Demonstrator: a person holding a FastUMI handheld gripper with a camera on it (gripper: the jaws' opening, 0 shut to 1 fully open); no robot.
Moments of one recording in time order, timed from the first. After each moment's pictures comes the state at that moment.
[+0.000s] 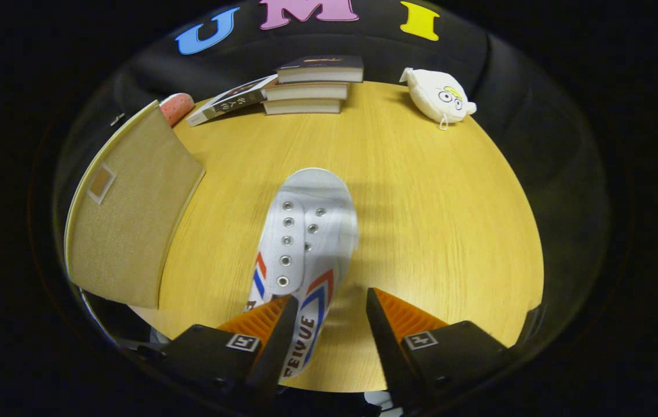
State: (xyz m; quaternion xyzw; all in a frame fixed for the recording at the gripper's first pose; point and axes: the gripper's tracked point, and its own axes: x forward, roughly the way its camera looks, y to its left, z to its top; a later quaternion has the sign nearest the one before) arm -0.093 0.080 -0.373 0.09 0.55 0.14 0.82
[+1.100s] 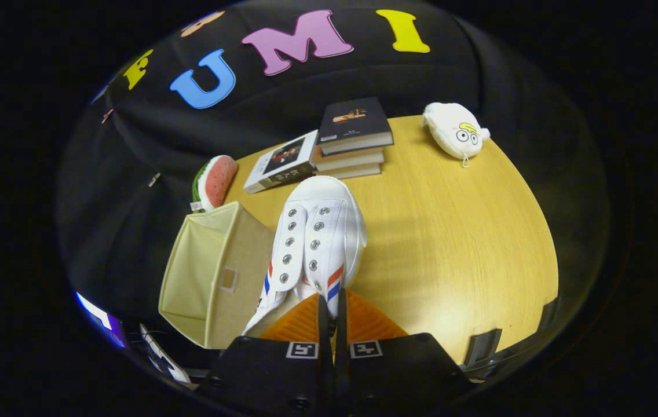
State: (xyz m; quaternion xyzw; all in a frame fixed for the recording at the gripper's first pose) arm -0.034 0.127 -0.197 0.21 0.49 0.17 0.83
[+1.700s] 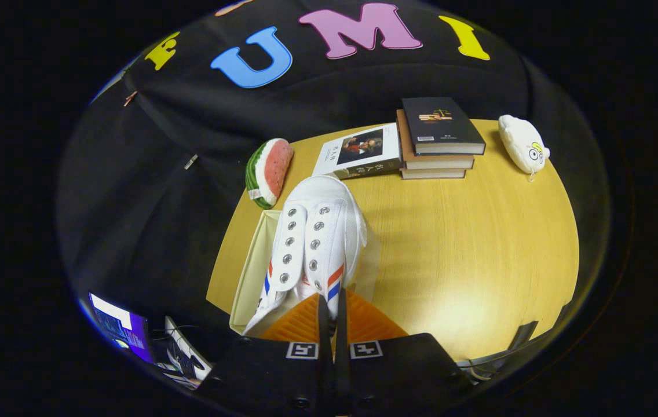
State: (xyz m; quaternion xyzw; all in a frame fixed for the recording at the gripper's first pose) arm -0.044 0.269 -0.133 0.20 0.53 0.23 0.79
